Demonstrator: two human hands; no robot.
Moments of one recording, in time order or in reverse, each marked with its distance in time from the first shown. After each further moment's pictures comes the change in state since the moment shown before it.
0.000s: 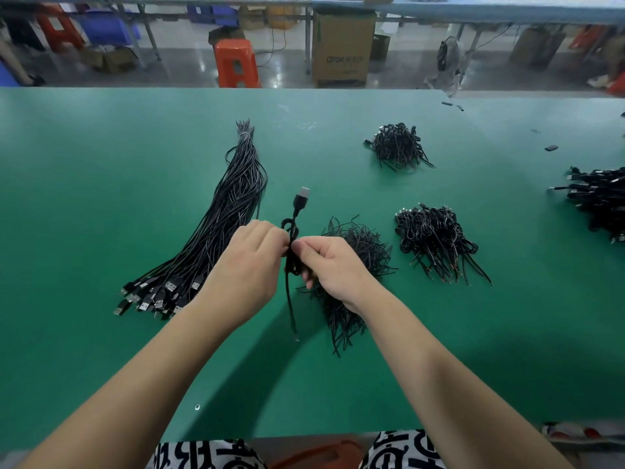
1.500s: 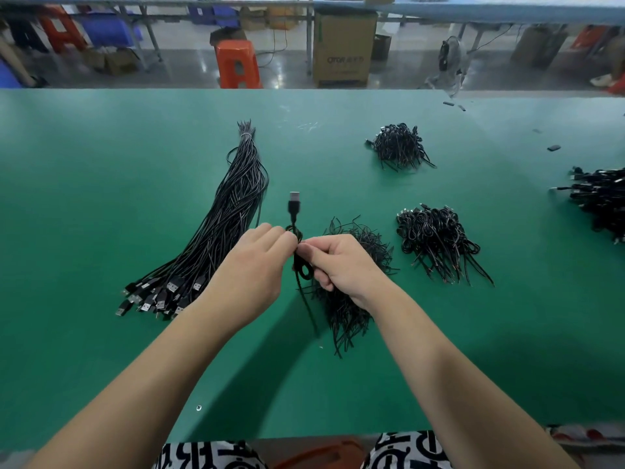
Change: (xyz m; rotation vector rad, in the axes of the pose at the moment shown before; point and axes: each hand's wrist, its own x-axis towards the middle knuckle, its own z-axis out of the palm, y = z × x) left_hand 0.004 0.005 -0.006 0.049 -0.117 0.027; right_hand 0.007 0.008 -0.009 0.163 -0.038 0.072
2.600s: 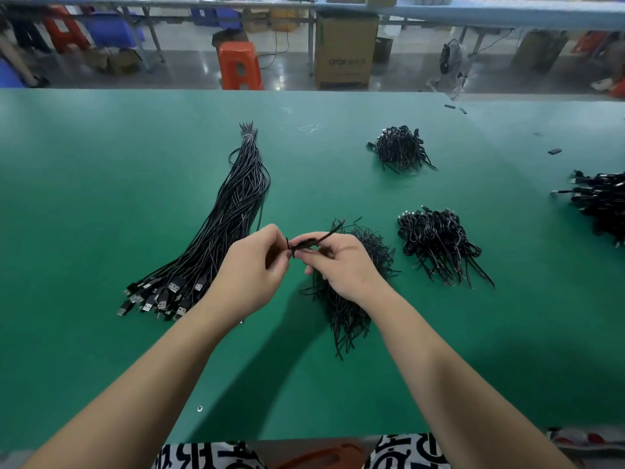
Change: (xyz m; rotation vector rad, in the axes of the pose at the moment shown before) left_hand 0.003 0.003 -0.003 -0.413 -0.052 -0.499; right_hand 0.004 0.001 0.004 -0.165 0.099 -0.177
